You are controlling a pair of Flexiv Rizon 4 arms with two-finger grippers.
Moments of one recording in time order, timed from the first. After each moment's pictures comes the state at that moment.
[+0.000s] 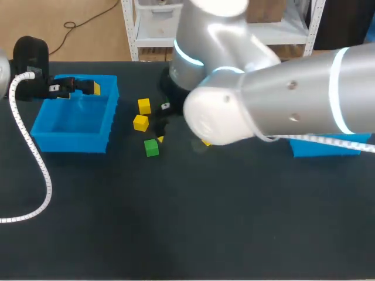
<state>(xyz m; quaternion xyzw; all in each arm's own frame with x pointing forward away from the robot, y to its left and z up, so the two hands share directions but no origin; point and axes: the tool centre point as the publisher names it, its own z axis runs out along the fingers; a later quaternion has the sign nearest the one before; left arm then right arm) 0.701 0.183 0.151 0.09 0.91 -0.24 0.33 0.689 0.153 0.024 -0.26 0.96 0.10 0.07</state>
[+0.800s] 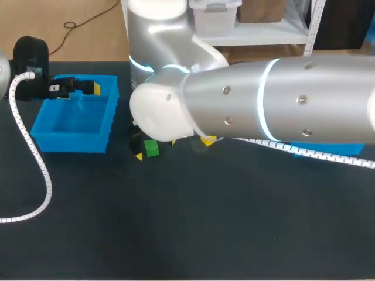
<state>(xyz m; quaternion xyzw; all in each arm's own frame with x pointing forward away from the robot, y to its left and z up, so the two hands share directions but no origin) 0.701 0.183 0.151 0.09 0.91 -0.24 0.33 0.666 0.198 -0.006 -0.30 0.95 0.05 0.00</state>
